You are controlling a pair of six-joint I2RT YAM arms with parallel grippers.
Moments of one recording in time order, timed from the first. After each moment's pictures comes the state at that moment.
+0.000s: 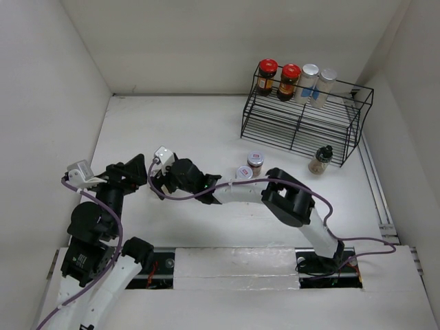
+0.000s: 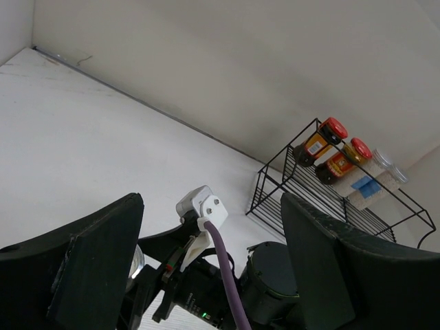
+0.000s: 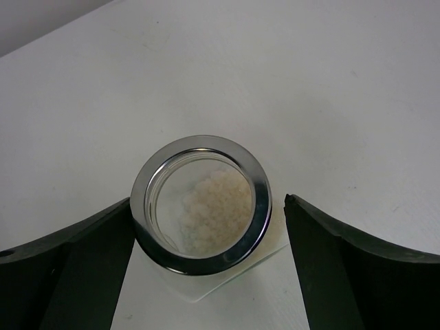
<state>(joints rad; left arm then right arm) -0.44 0.26 0.79 -0.43 -0.46 -0.54 1.13 2.22 1.58 0.33 0.07 0.11</state>
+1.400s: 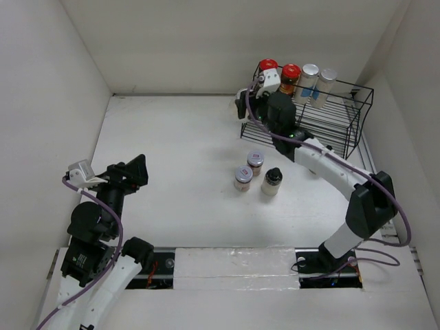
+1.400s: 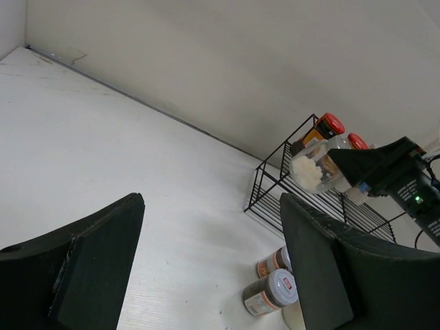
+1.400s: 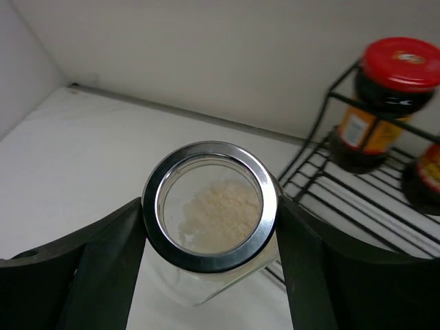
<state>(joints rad) -0.44 0.26 0.79 -0.43 -0.44 -0.54 0.61 1.60 1.32 0.25 0.19 0.10</state>
